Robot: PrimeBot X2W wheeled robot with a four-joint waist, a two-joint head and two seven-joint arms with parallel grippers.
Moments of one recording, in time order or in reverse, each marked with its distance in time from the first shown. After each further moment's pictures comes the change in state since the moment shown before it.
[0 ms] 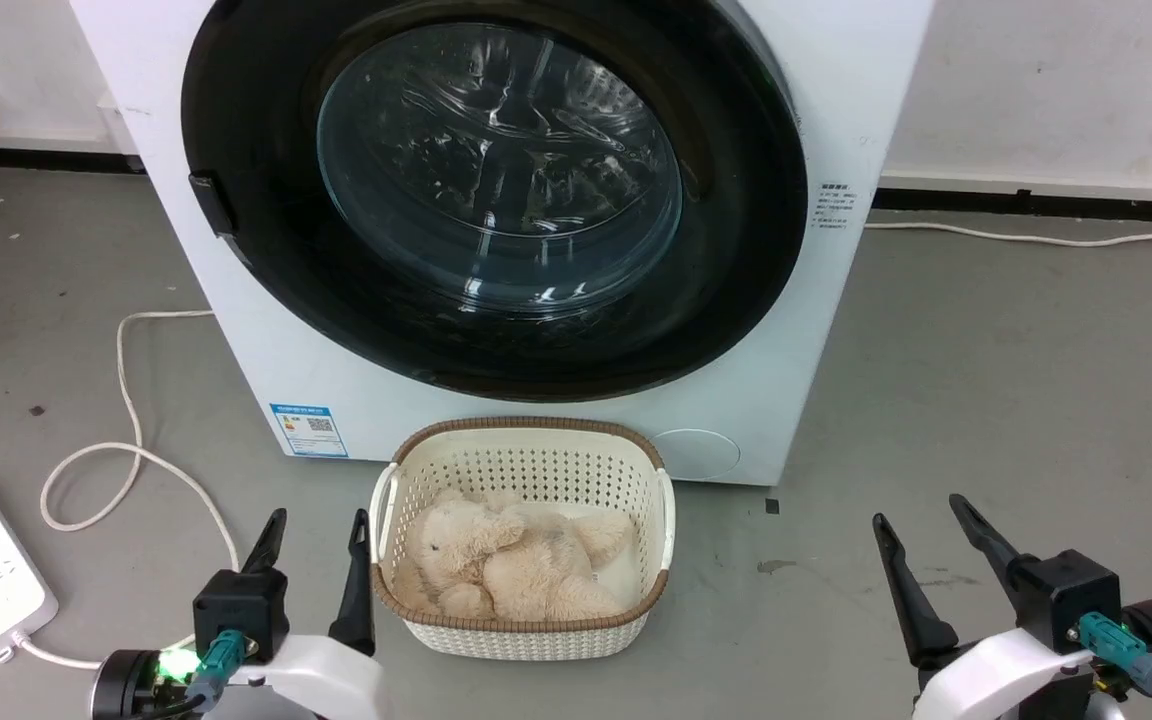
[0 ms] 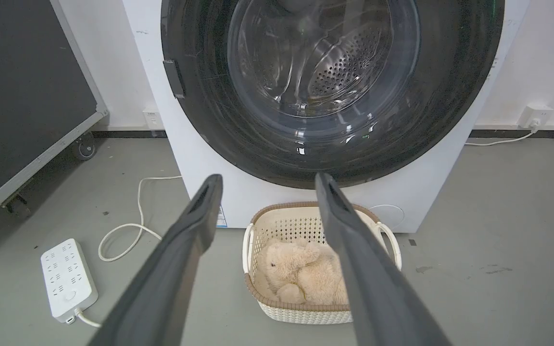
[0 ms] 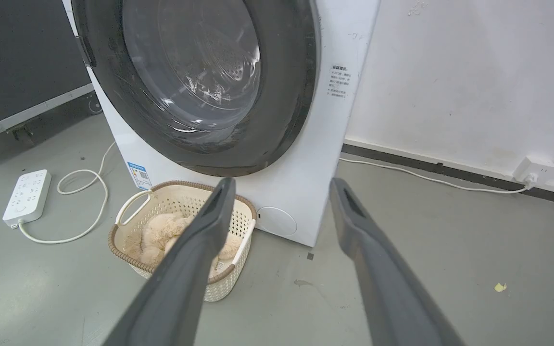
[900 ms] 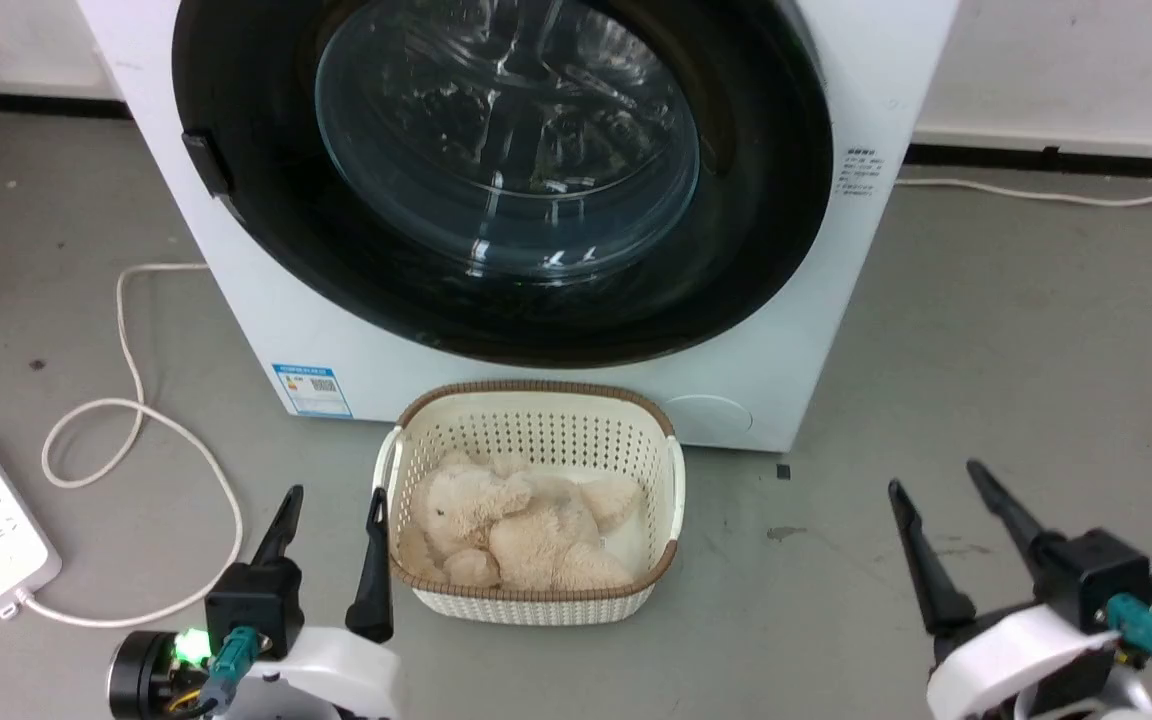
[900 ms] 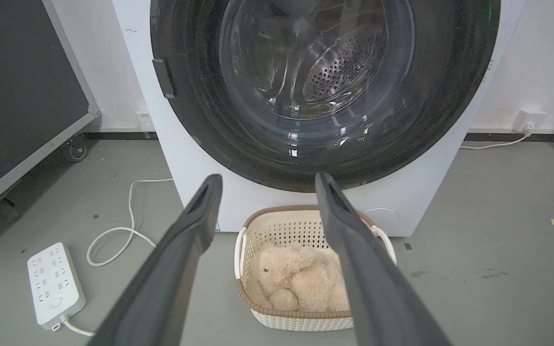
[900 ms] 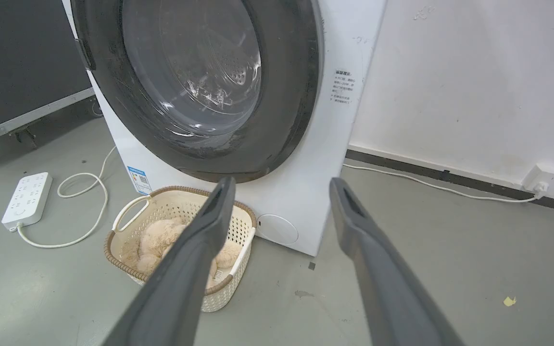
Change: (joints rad) left arm -0.016 0.000 -0.038 -0.006 -0.012 0.018 -0.054; right arm -0.032 -0.024 -0.005 -0.004 0.017 0.000 -0.042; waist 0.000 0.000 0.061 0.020
